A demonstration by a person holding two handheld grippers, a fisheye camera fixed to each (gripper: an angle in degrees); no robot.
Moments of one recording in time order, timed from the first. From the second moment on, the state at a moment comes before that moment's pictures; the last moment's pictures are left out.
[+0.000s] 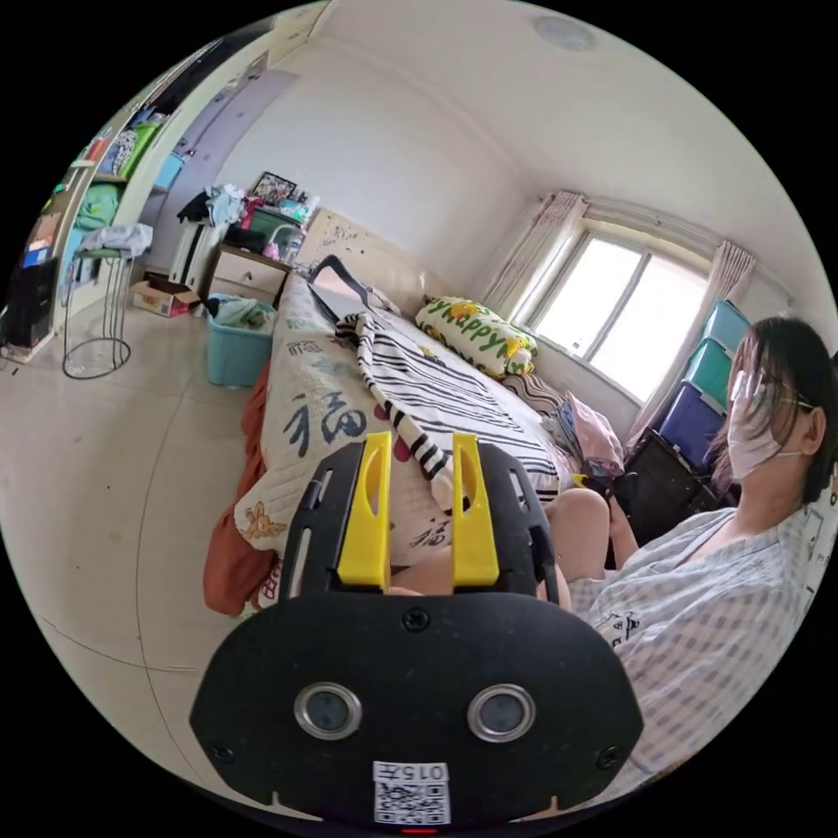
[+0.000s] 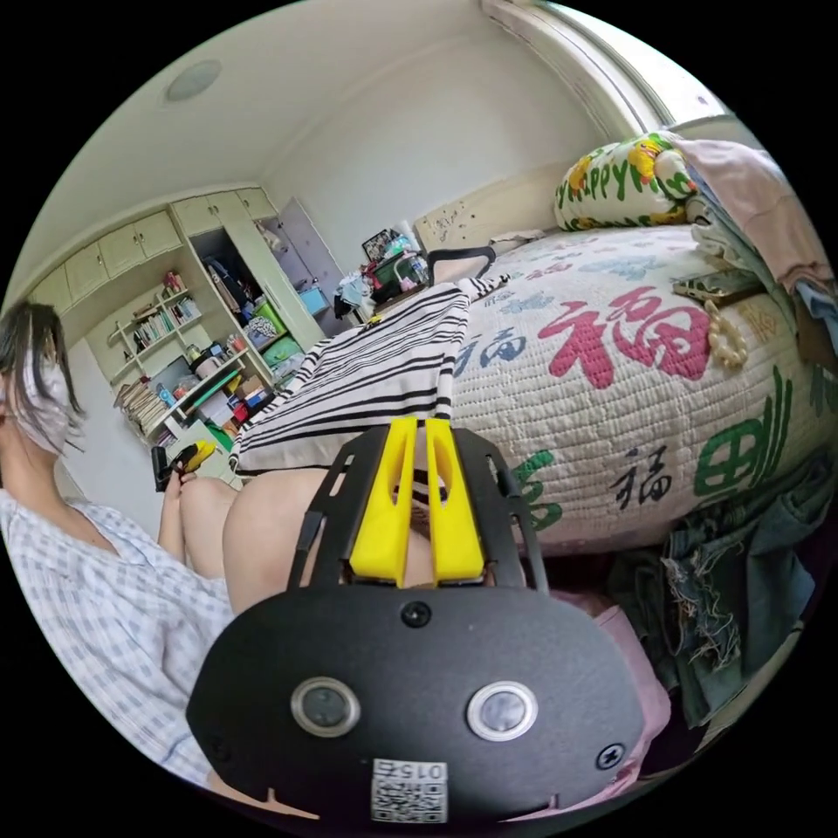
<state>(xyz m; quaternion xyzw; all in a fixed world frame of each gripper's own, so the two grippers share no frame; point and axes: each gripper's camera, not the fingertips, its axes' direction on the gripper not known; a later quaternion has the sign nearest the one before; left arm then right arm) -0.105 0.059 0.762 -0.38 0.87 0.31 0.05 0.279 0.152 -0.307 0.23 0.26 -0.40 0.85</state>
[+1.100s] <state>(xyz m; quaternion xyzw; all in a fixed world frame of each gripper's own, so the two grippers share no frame) -0.180 0.069 0.671 -0.29 0.84 0.46 0.02 0.234 0.145 -0.265 0.31 0.38 -0.34 0.80</state>
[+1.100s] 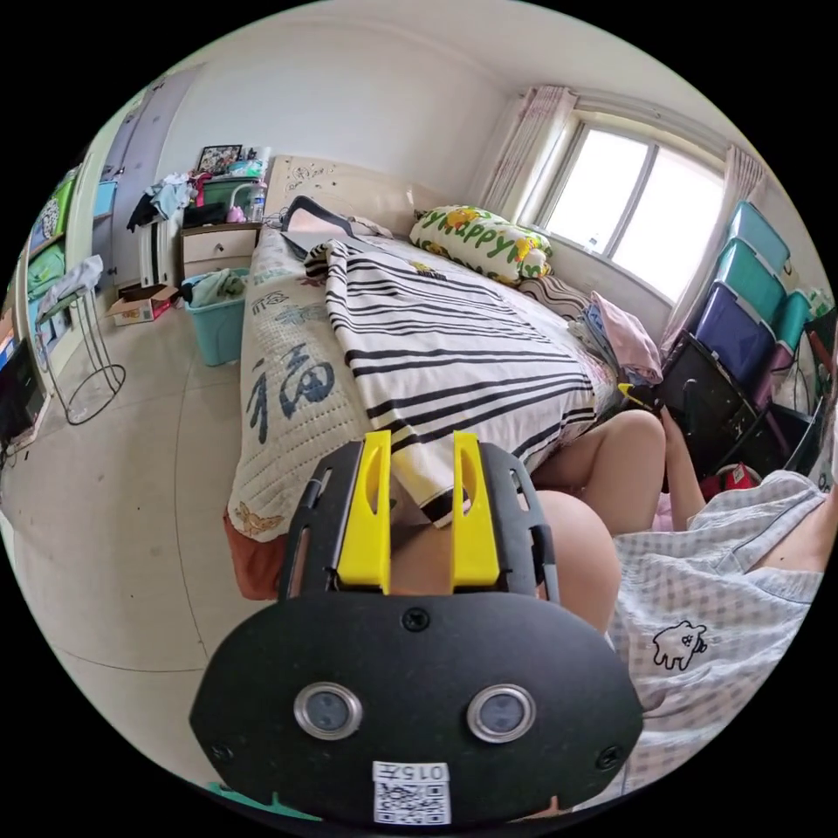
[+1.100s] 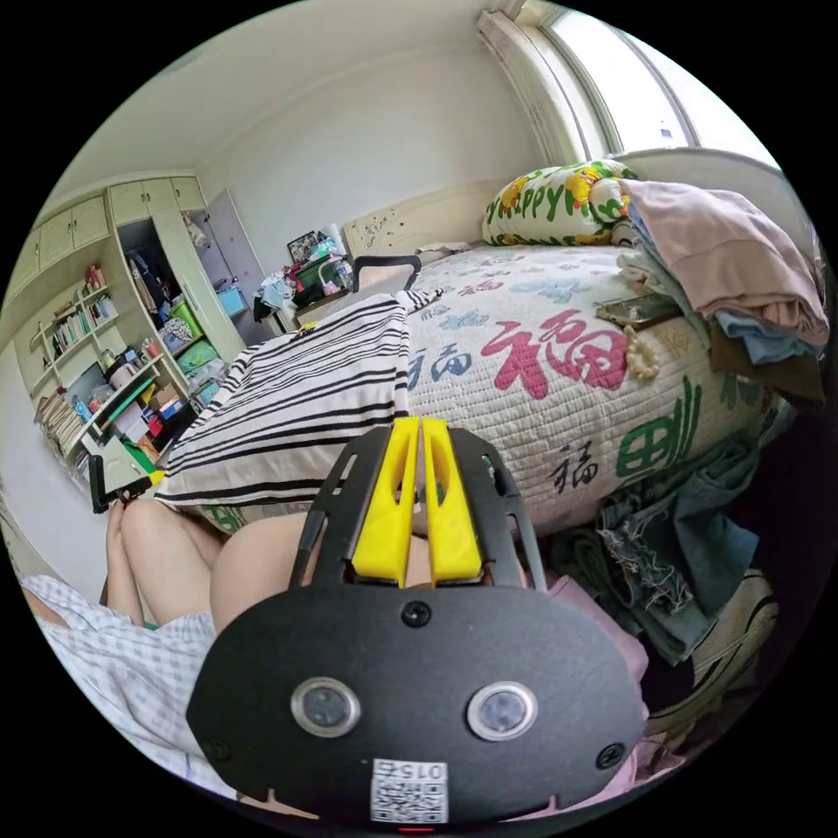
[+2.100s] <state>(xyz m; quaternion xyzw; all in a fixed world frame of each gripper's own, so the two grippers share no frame) 0.084 0.103 0.404 -0.35 0.82 0.44 0.07 0.081 -0.150 -0.305 0.23 0.35 -0.40 0.82</state>
